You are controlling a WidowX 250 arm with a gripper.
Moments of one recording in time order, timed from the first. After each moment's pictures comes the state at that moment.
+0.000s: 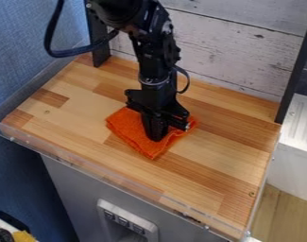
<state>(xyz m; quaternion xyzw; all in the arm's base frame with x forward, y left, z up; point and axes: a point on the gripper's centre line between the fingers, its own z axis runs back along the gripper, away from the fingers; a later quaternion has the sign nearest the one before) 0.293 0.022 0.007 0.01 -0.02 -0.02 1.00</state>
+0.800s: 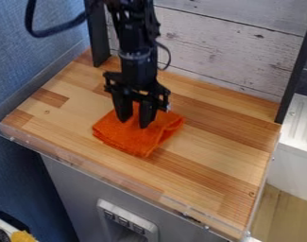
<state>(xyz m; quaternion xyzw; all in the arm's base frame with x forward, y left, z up) 0.292 0.044 0.048 -0.01 0.02 0.00 1.00</state>
